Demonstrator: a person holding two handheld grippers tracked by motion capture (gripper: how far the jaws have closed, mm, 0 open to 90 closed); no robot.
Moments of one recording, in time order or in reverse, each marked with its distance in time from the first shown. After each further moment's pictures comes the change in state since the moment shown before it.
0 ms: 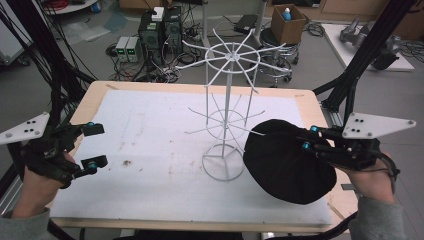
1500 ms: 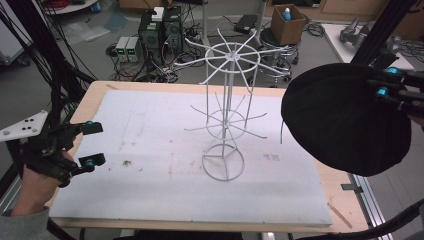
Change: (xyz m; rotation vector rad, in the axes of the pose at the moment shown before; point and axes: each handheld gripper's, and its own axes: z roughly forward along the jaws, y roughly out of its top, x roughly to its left) left arm 0.006 0.000 -0.002 -0.008 -0.005 -0.015; right arm -0.039 0.095 -0.110 -0.168 -0.079 0.002
